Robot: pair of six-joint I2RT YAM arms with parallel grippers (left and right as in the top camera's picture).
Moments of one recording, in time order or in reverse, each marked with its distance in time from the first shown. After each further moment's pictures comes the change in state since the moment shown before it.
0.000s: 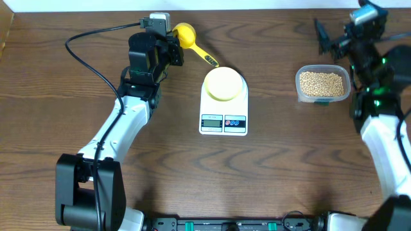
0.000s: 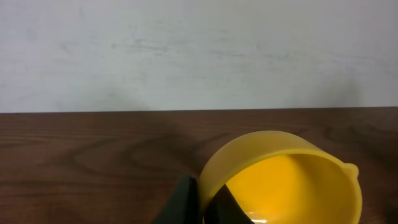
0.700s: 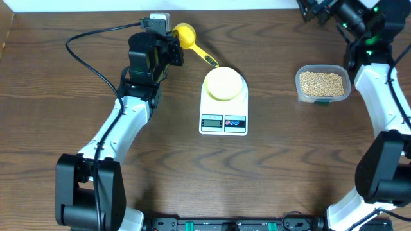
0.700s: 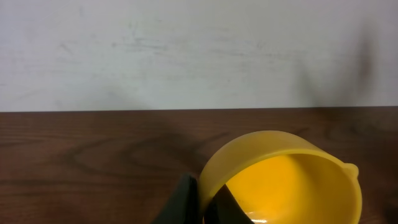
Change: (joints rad) left arm 0.000 0.000 0.000 -0.003 0.000 0.000; right arm 0.046 0.378 0.435 0.021 -0.294 0.192
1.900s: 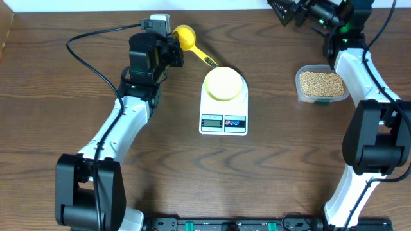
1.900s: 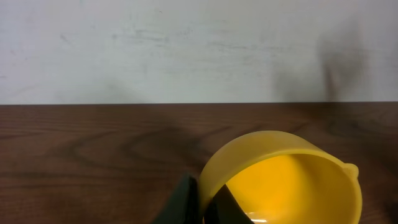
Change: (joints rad) left arm 0.000 0.000 0.000 -0.024 0.000 0.000; right arm 0.061 0.244 0.173 -0.060 -0.129 0.171
